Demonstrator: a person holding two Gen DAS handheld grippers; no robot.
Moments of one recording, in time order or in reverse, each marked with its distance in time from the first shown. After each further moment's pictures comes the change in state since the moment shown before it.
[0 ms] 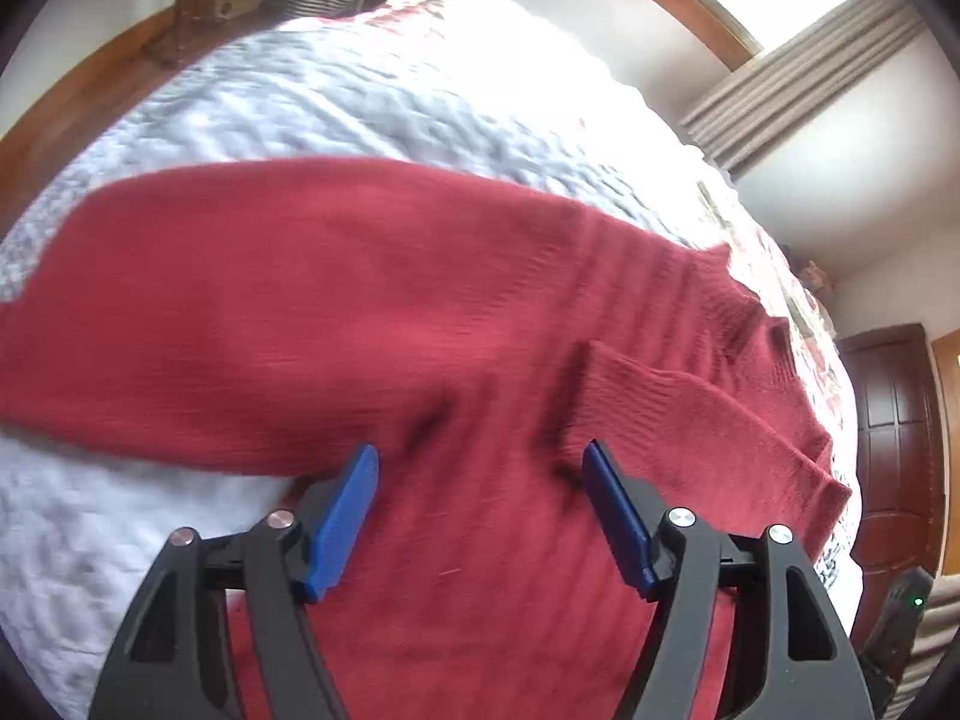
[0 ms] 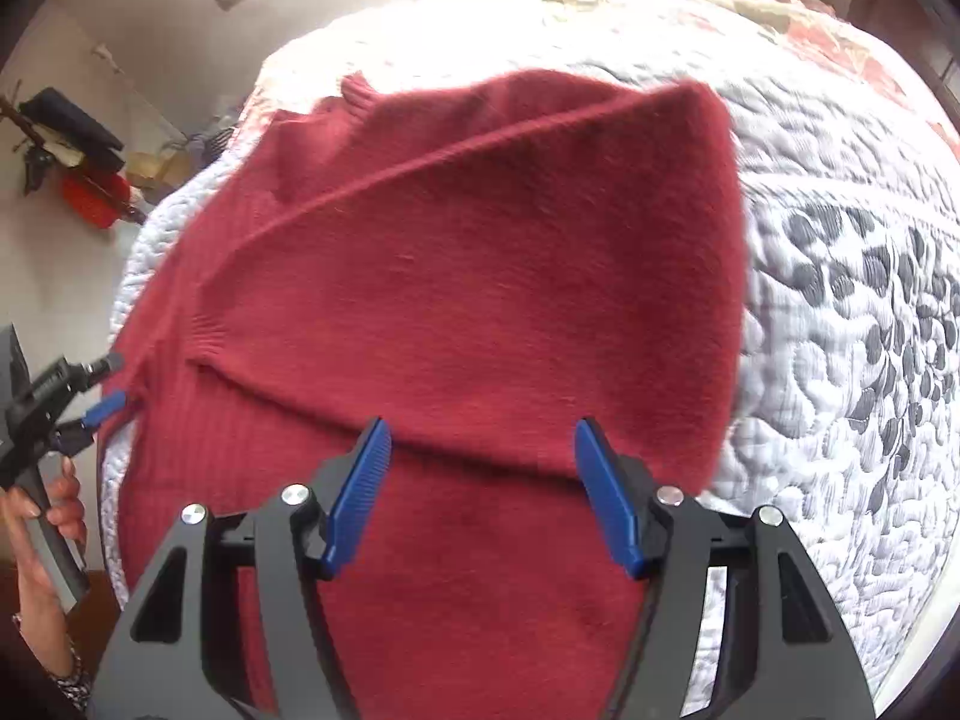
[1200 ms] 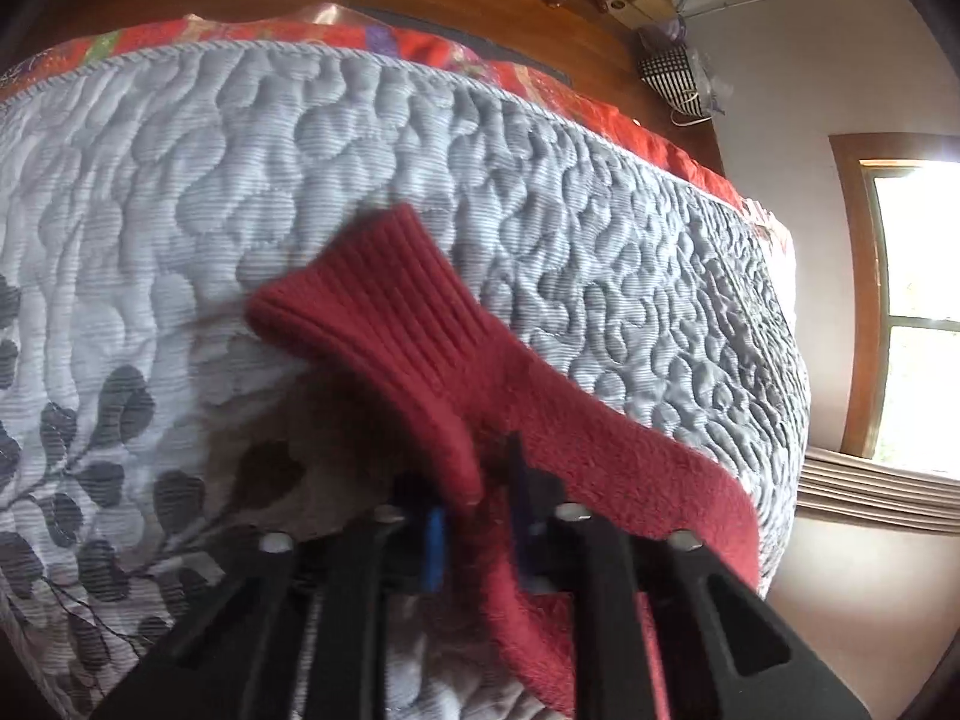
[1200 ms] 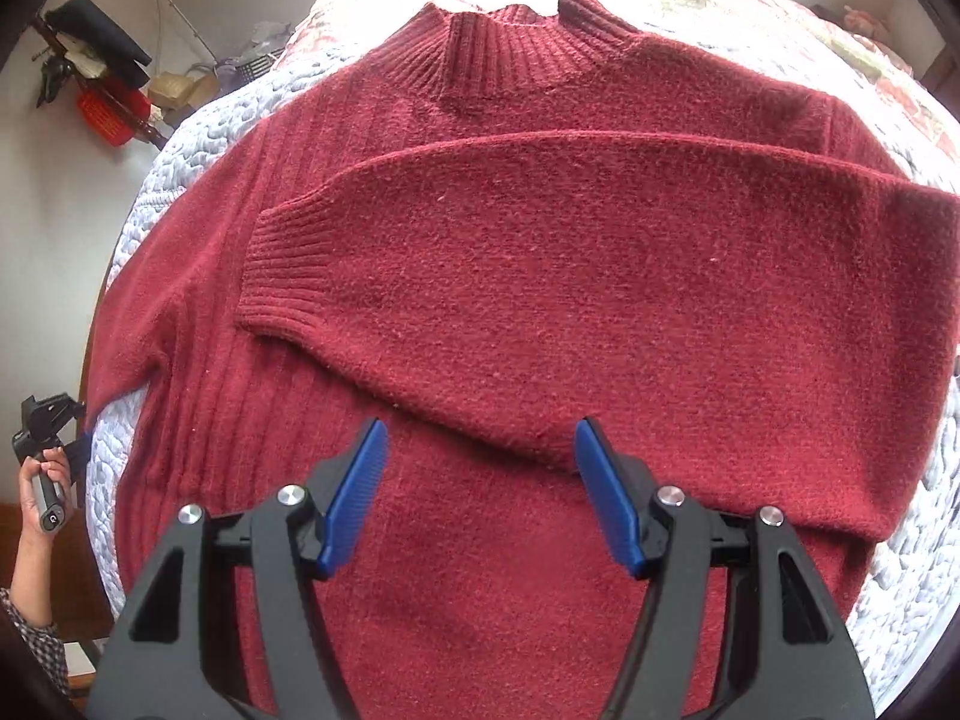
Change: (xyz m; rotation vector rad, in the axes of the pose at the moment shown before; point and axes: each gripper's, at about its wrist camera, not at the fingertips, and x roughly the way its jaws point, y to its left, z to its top) left arm -0.016 0.372 0.025 -0.857 -0.108 -0.045; right arm 0.082 0.132 0.022 -0.136 0.098 -0.029
